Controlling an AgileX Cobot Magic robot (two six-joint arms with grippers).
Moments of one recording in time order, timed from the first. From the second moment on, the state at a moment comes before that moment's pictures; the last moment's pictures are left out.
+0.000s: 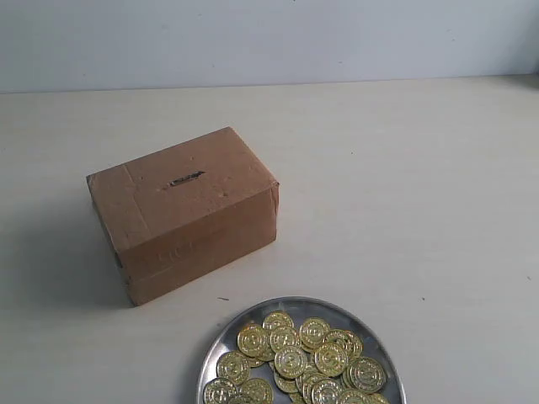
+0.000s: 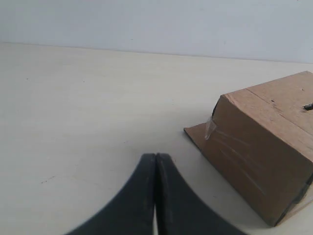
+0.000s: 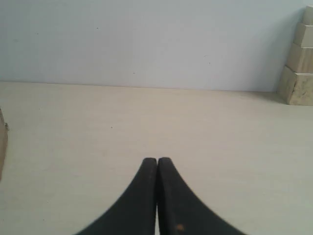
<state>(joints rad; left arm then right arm) -0.01 0.01 0.00 -0.17 0.37 0.10 0.00 0.01 -0.01 -0.03 0.27 0.03</state>
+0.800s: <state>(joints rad) -0.01 0.01 0.00 -0.17 0.37 0.10 0.01 0.01 -0.01 -0.03 0.27 0.03</state>
